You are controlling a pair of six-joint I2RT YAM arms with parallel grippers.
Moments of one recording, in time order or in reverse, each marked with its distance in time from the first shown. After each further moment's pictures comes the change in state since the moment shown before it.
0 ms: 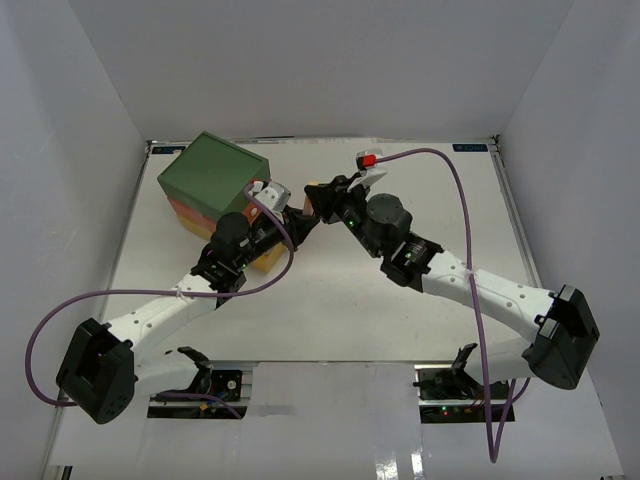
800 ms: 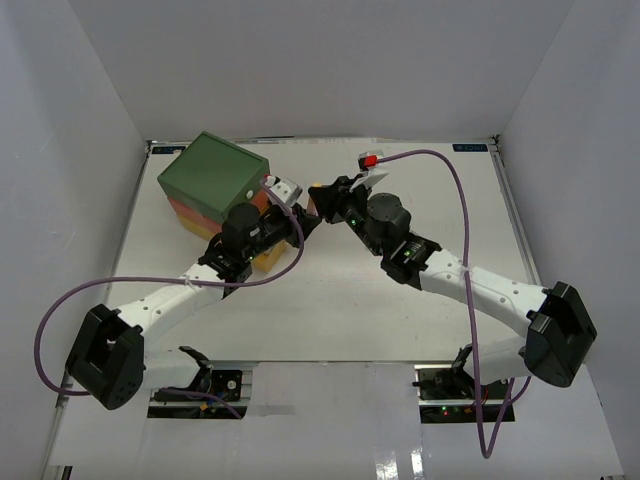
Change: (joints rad) left arm 0.005 0.079 0.067 -0.093 -0.016 0.059; right arm -0.038 0.034 -0.031 0.013 -0.045 0.027
